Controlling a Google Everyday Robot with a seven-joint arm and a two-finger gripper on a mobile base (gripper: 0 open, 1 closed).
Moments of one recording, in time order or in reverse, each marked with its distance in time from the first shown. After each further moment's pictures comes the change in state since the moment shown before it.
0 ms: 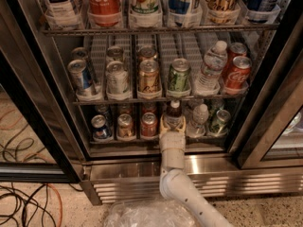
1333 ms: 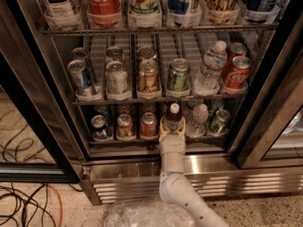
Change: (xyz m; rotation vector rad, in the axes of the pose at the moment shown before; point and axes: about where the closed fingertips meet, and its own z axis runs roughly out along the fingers) arm 0.005 0.005 -0.014 -0.013 0.002 -0.022
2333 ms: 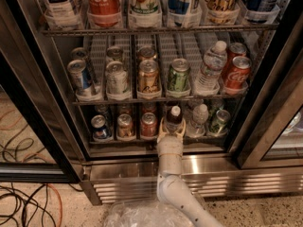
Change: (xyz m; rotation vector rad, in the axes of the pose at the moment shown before) arm -0.002 0.003 -0.001 0.017 -0.047 0.040
